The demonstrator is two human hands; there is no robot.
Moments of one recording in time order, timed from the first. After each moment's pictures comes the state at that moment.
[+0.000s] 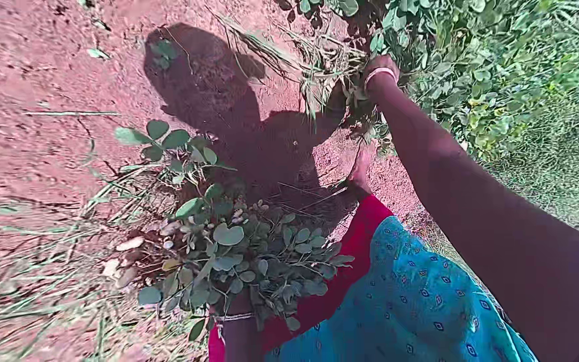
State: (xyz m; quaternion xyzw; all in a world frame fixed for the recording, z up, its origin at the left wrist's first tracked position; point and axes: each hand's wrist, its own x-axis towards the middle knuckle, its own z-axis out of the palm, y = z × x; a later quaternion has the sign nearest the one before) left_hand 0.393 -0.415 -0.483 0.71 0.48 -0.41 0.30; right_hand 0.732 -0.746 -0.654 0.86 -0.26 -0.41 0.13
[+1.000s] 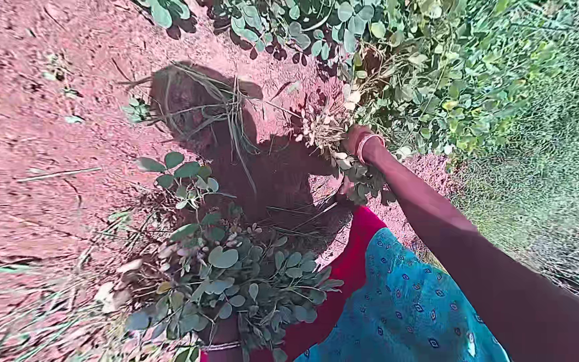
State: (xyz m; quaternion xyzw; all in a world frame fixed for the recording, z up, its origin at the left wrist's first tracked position) left_hand 0.420 -0.427 -0.487 0.76 0.39 -0.46 0.22; right_hand 0.659 -0.754 -0.574 0.79 -0.22 -0.57 0.00
